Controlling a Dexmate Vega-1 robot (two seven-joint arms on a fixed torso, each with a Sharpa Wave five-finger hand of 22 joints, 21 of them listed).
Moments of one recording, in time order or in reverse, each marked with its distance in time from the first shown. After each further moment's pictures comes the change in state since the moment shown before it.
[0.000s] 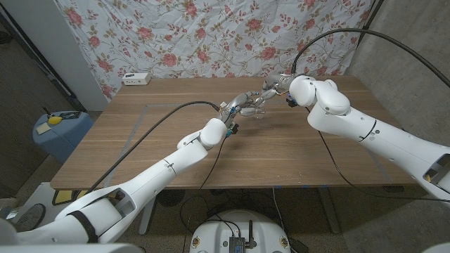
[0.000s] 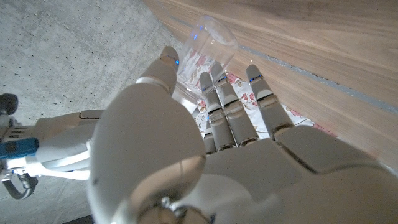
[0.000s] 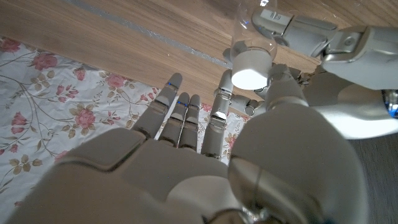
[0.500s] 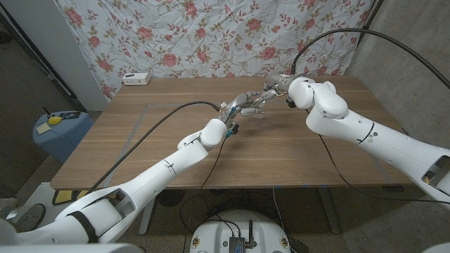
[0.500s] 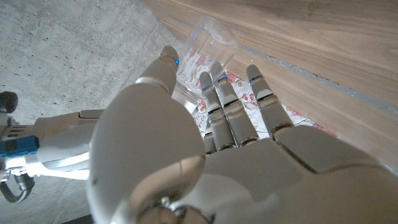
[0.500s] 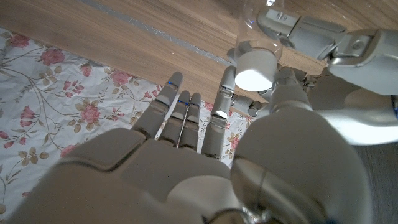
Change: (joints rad) left arm 0.001 -0.004 0.000 0.000 0.002 0.002 0.005; left_hand -0.010 0.000 0.000 0.000 0.000 0.000 0.000 0.000 0.000 0.000 0.000 0.000 0.001 0.003 -0.003 -0.001 0.000 -0.005 -0.005 0.000 0.000; right arm -0.009 0.009 -0.012 0.000 -0.055 -0.015 0.000; right_hand -0.047 -0.010 -0.019 0.019 0.000 0.066 0.002 0.023 -0.007 0.034 0.002 0.000 -0.002 0.020 -0.002 0.000 0.000 0.017 -0.005 0.000 0.000
